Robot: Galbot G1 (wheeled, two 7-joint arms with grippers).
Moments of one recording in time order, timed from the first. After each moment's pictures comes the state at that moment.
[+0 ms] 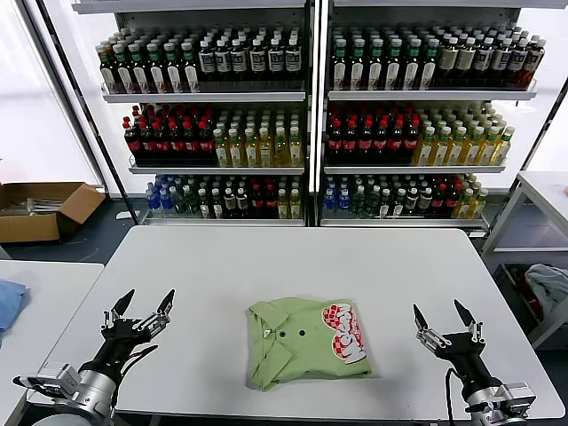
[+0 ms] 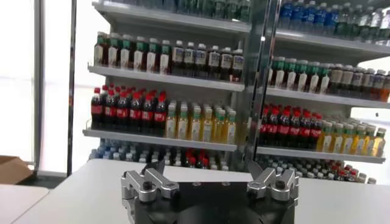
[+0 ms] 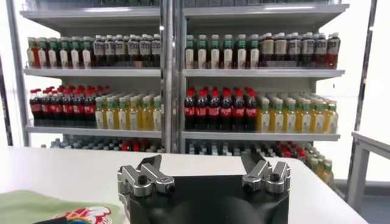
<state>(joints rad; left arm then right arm) 1.57 -1.28 -0.80 -2.19 -0.51 0.30 0.14 -1.64 1.26 0.78 2.12 0.36 -0.10 -0.13</state>
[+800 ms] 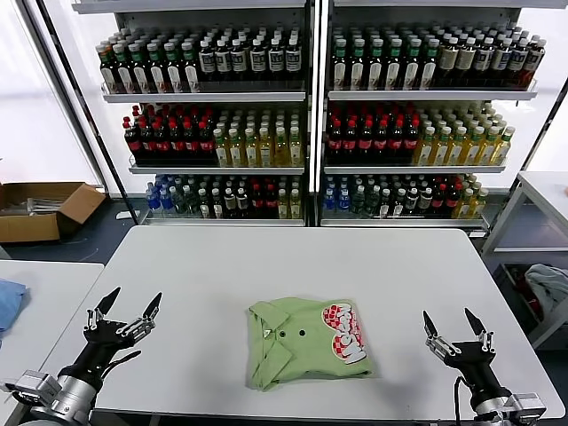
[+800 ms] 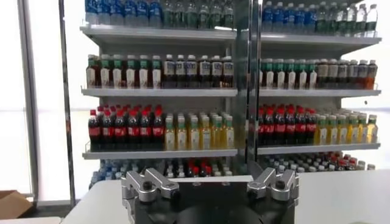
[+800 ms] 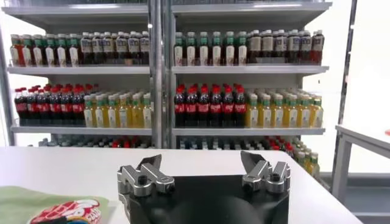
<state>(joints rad) 1.60 -1.25 -0.89 -2.17 -0.47 0.21 0.27 -1.66 1.33 0.85 2.12 0.34 -0.10 -0.17</state>
